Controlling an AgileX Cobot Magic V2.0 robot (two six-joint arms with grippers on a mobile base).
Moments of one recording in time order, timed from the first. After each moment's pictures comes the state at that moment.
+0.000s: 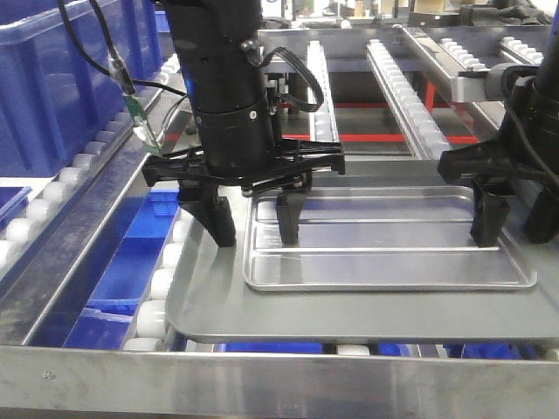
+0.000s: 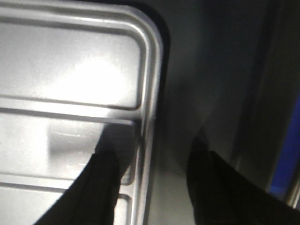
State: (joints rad) left arm -0.75 2.02 -1.55 0.06 0.82 -0.65; right arm 0.18 1.73 -1.05 -0.02 0.63 0.18
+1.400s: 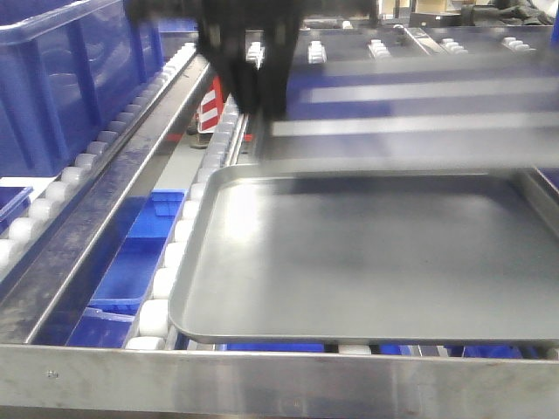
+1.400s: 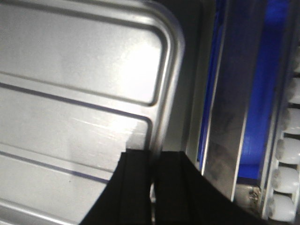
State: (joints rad) left arm -0.90 1.81 -1.73 0.25 1.13 -0.69; right arm 0.19 1.21 -1.05 0.00 0.93 0.19
